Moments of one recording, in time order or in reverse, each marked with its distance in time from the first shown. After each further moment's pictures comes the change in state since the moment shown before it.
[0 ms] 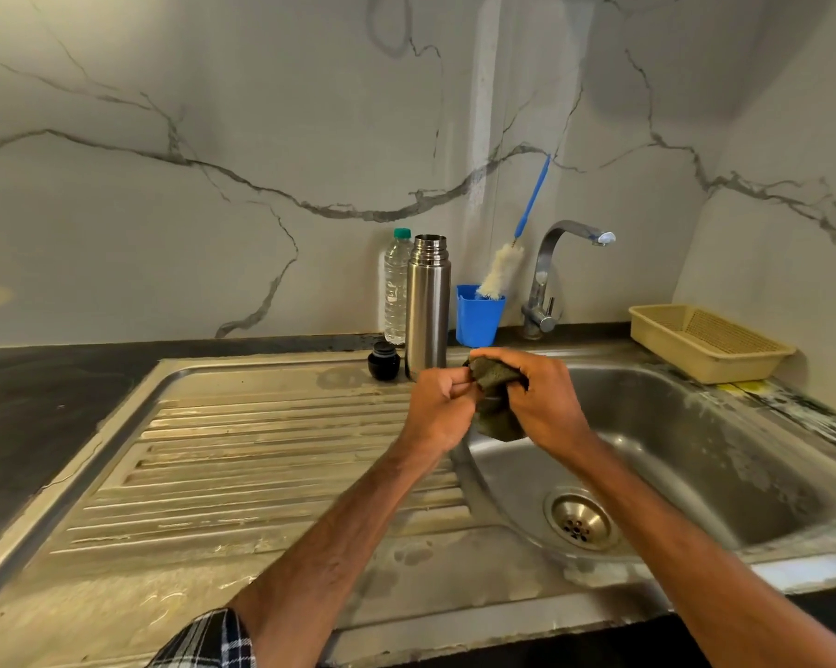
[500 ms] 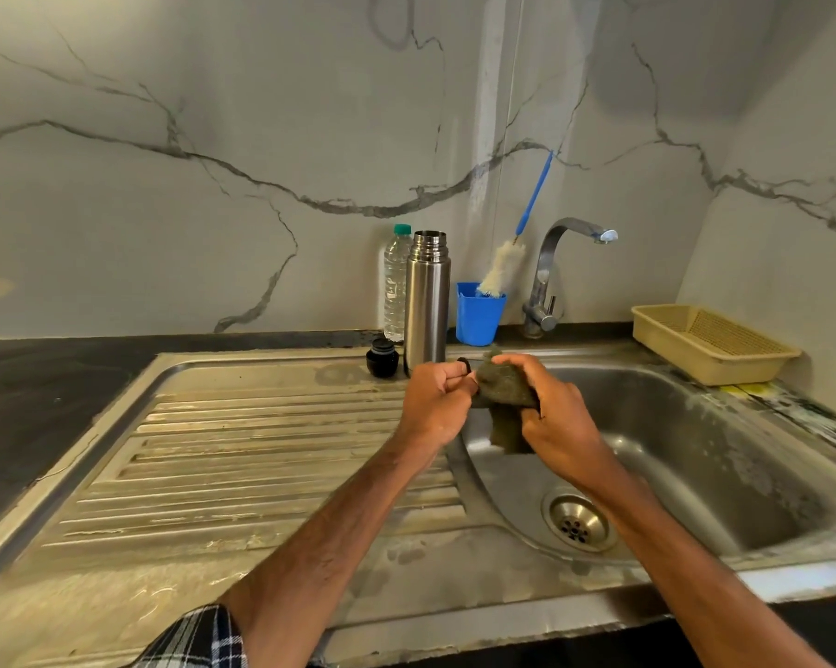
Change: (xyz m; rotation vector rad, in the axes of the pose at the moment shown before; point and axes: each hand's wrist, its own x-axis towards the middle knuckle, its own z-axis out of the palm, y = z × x) left_hand 0.008 -0.006 0.003 0.065 0.071 -0.019; right_hand -0.024 0.019 -0.007 0.032 -0.098 0.092
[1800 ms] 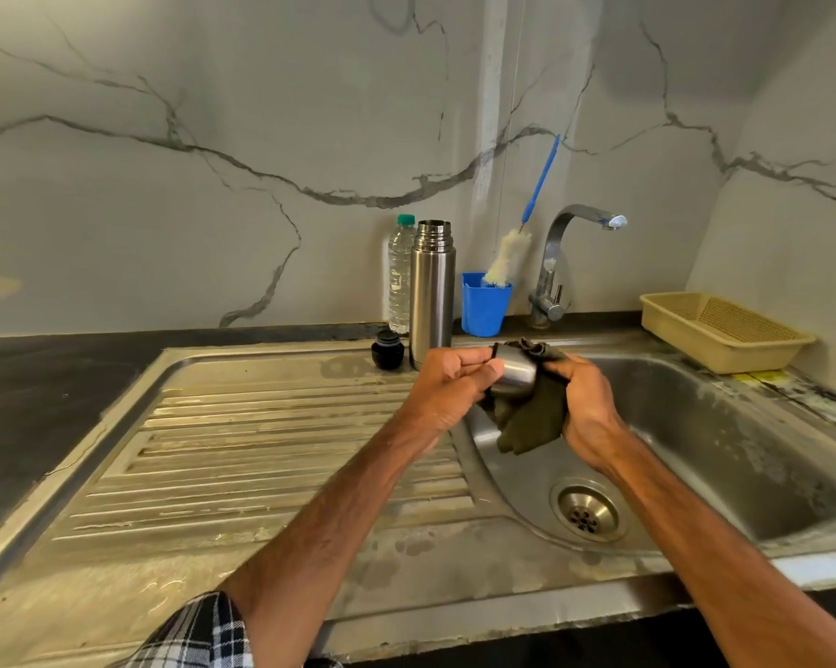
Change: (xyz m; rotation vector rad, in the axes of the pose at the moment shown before) left_hand -0.002 0.008 -0.011 -0.195 -0.221 0.006; right_hand 0.013 -0.015 -0.003 0.774 0.282 0.610
